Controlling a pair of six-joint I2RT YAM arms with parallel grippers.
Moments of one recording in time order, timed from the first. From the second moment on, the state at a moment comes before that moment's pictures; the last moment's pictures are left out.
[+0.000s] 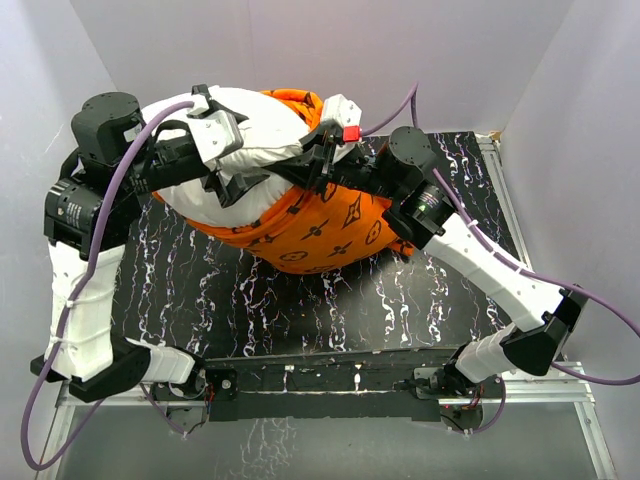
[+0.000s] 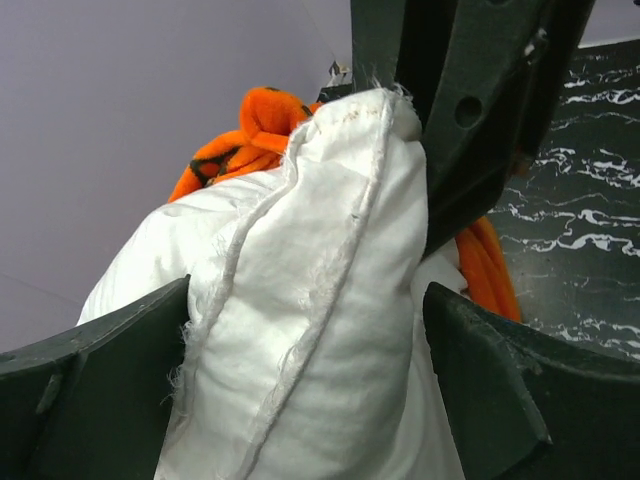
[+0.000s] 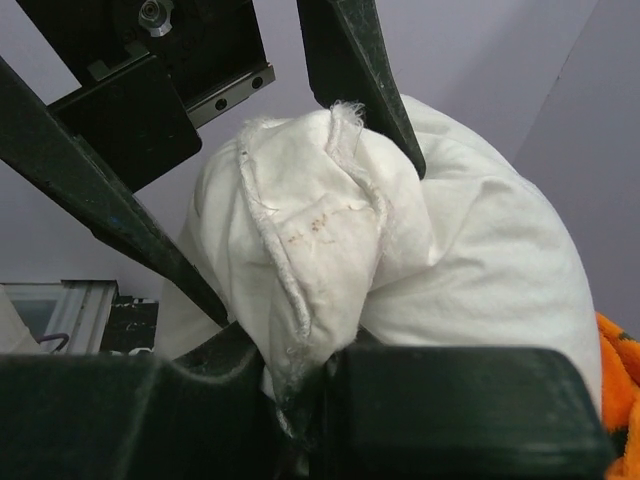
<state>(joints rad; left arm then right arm) -0.43 1.34 2.16 -0.99 0.61 0.61 0.80 1.43 1.60 0.18 -0.56 -0.05</state>
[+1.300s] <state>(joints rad) -0.43 1.27 2.00 -0.92 0.51 0.65 0.40 1.33 1.43 0.21 -0.52 0.50</state>
